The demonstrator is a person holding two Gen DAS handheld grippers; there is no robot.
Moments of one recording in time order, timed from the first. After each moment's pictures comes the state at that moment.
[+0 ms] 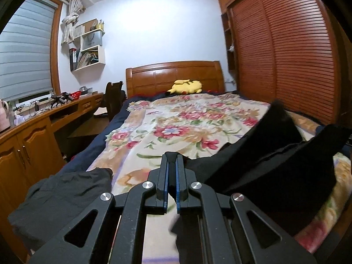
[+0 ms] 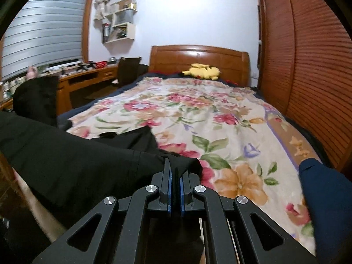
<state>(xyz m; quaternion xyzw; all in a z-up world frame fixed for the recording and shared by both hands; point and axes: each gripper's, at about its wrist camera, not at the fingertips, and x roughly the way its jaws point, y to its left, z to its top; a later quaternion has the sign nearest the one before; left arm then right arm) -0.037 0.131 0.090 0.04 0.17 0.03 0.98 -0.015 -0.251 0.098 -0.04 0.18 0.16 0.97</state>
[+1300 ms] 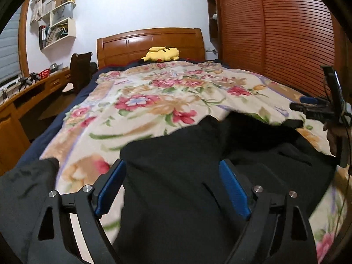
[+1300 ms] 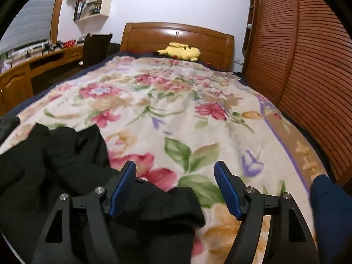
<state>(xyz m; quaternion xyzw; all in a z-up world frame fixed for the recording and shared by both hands) 0.059 0.071 0.034 0.03 0.28 -0.05 0.96 0.102 -0.186 0.111 -0.08 0.23 0.09 0.97</state>
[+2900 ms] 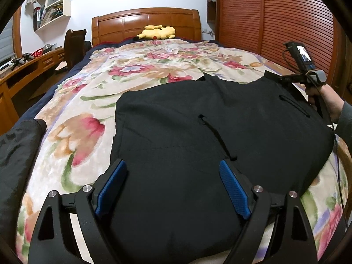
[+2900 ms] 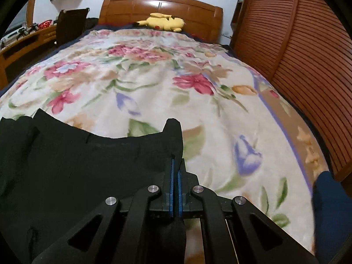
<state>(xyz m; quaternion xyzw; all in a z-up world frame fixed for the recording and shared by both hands) 0.053 0.084 -0.028 0.02 0.34 -0.07 0.94 0.215 -0.209 0.075 -0.10 0.33 0.02 0.94</state>
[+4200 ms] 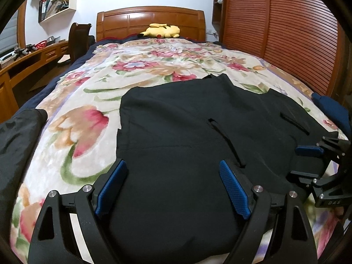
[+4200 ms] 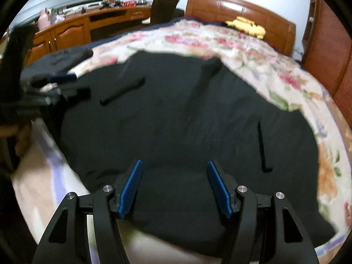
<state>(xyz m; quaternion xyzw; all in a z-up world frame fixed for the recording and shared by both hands) 0.049 0.098 -0.031 -0.01 0.34 -0.06 0.94 0.011 -0.098 0.030 -0.14 0.33 0.24 0.90</state>
